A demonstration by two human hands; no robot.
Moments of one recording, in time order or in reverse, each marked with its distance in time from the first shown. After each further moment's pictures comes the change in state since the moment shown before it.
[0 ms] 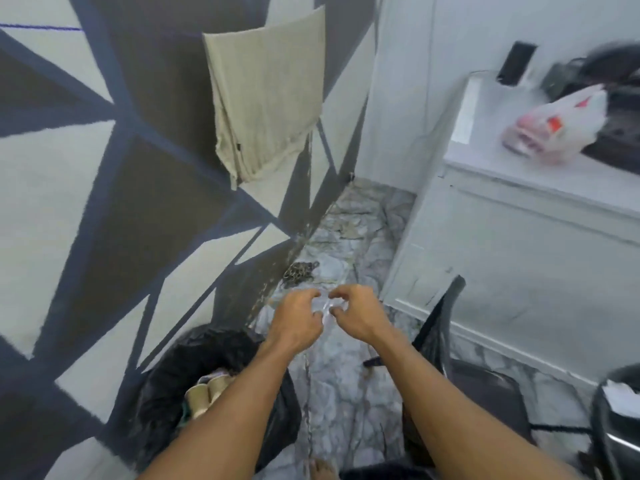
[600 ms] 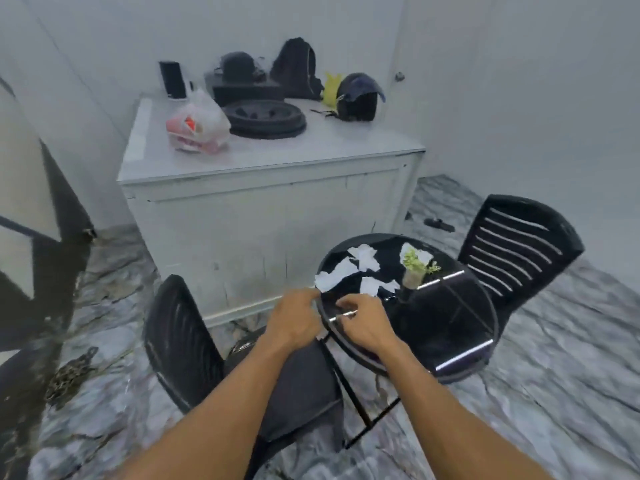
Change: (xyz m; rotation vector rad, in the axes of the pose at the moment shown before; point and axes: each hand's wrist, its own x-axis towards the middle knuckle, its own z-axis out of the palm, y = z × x) left_hand -0.187 0.350 0.258 0.072 -0.536 0.776; right_hand -0.396 0.271 -0.190 0.173 0.701 0.614
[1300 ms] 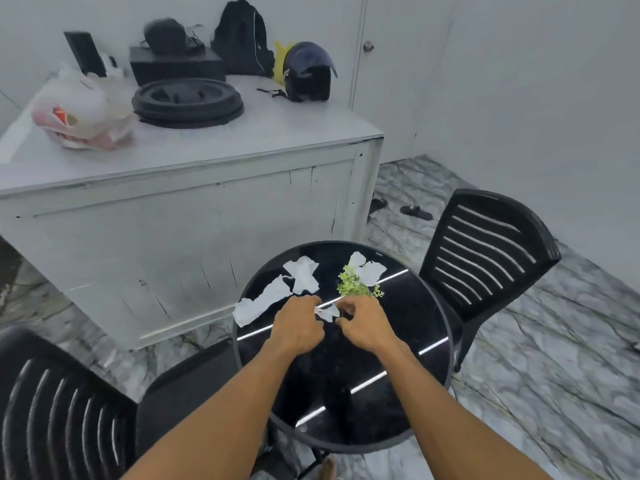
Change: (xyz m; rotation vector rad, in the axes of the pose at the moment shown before) left_hand 0.201 0.119 0.182 0.123 -0.114 -0.043; right_hand 0.151 0.197 -0.136 -0.054 -0.030 0.067
